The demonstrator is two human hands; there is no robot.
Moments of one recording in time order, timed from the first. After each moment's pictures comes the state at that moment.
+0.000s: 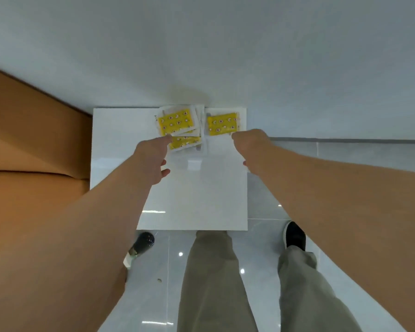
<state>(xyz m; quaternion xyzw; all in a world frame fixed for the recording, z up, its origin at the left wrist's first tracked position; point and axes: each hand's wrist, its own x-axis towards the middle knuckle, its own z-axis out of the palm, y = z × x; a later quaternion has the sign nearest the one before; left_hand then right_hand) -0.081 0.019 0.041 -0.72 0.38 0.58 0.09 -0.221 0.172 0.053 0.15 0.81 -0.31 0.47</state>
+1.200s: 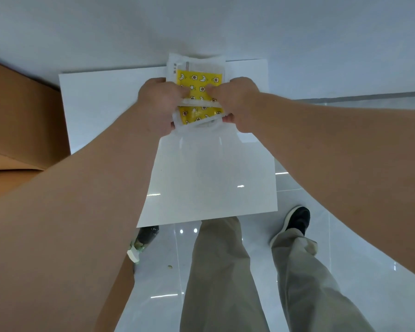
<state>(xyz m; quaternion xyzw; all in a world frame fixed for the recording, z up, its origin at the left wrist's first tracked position) -0.107 -0.025 -0.033 -0.58 0.48 0.64 0.10 -0.195 0.090 -0.031 0.15 0.78 -0.40 0.45</state>
